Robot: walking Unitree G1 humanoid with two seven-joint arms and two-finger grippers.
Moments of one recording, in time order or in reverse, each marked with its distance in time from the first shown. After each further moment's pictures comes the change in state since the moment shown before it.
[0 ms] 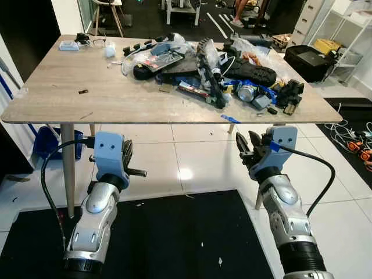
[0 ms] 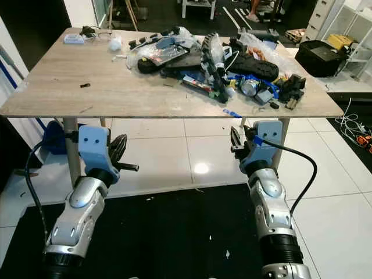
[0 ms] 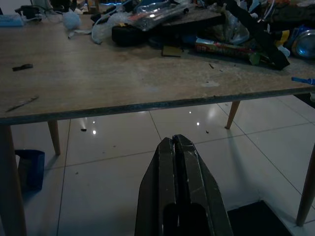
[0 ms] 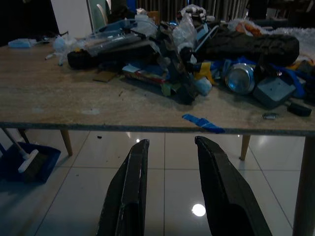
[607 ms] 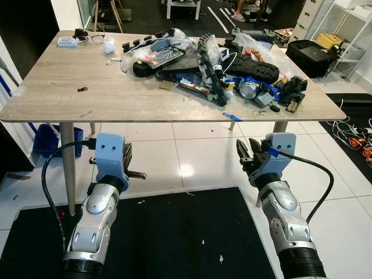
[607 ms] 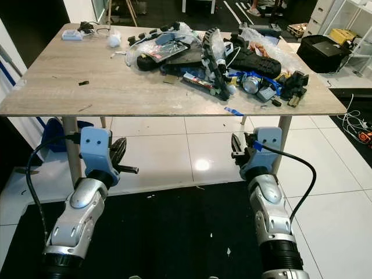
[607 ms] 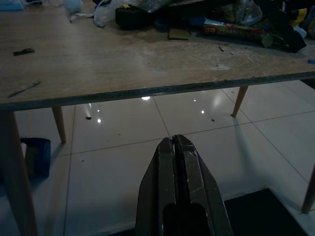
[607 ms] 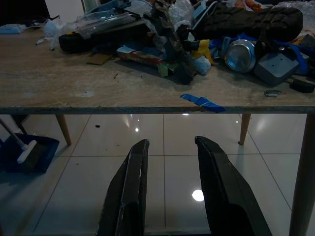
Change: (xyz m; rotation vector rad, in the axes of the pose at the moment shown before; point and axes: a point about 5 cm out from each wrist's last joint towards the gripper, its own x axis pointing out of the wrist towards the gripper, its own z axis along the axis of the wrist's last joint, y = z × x) left arm -0.001 0.001 -0.005 0.018 0.043 0.017; right arm -0.007 -0.001 -0.011 0.011 0.043 -0.025
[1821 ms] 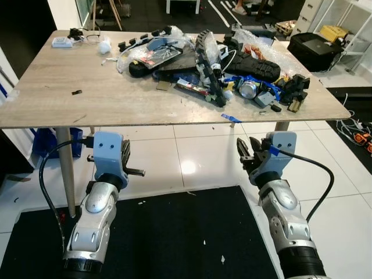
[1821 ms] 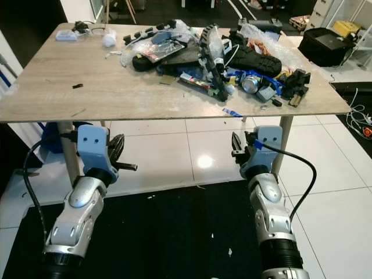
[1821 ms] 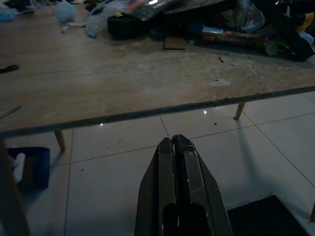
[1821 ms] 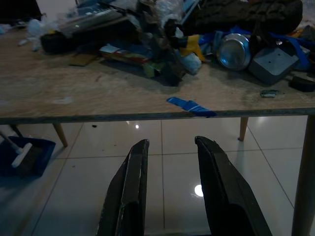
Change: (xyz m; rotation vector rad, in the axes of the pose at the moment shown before) left arm 0.001 0.002 0.005 0.002 -0.040 0.015; right arm 0.002 0.000 0.002 0.001 -0.008 -0.002
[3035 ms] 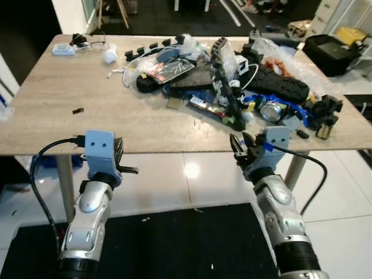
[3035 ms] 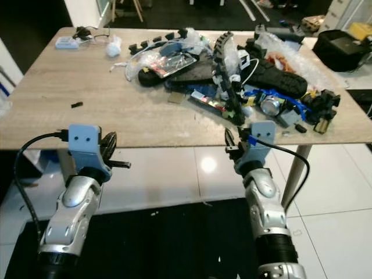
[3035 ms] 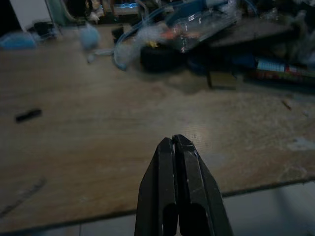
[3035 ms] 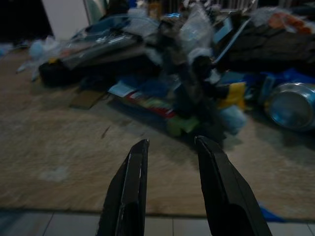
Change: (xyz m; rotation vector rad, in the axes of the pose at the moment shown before) left arm 0.002 0.001 0.006 -0.003 -0.030 0.002; right arm 0.005 -0.004 0.008 -0.011 -0.023 -0.004
